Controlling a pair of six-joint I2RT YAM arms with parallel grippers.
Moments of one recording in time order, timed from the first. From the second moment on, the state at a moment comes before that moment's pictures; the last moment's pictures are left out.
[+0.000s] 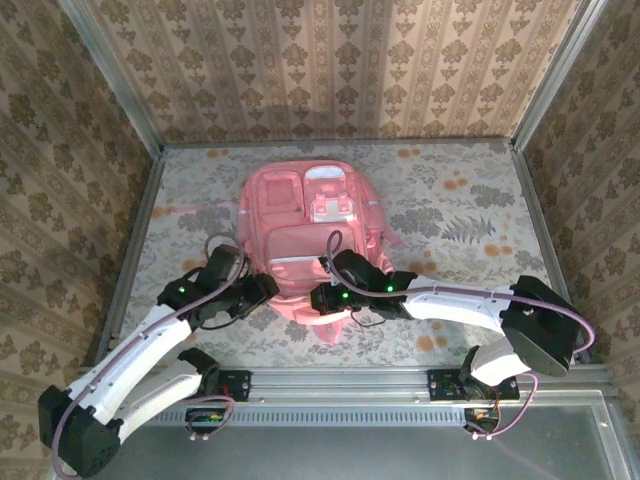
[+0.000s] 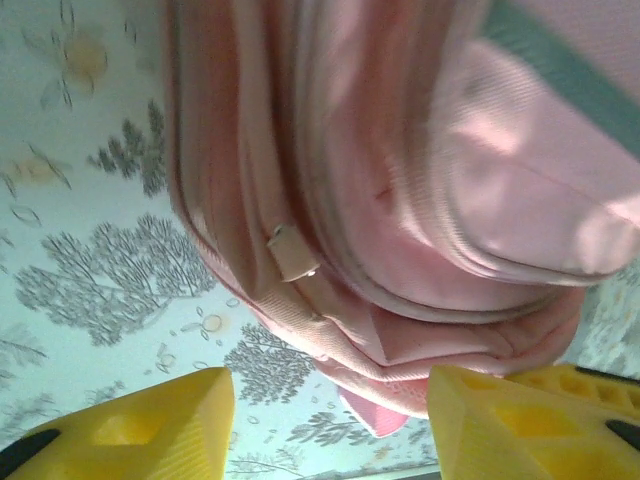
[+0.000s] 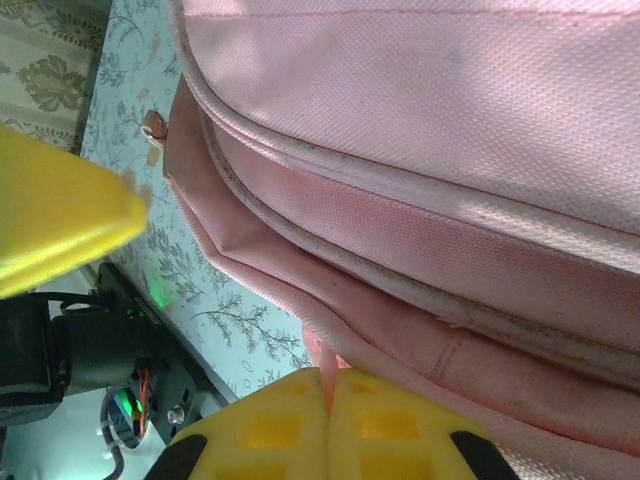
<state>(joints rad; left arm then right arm) -0.61 0.84 0.63 -0.78 0.21 -1.11 0.98 1.47 0.82 -0.08 -0.18 0.82</state>
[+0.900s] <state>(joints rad) -0.57 1.05 0.56 -0.49 0.25 -1.27 1.00 1.33 0.80 -0.27 -0.09 0.69</state>
